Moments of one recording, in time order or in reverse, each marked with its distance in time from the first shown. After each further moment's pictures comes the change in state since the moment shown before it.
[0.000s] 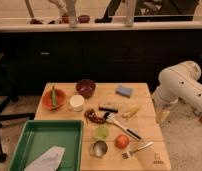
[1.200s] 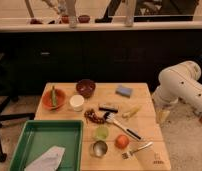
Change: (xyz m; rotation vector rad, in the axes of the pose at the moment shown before) arm 0.000 0.000 0.000 0.000 0.000 0.000
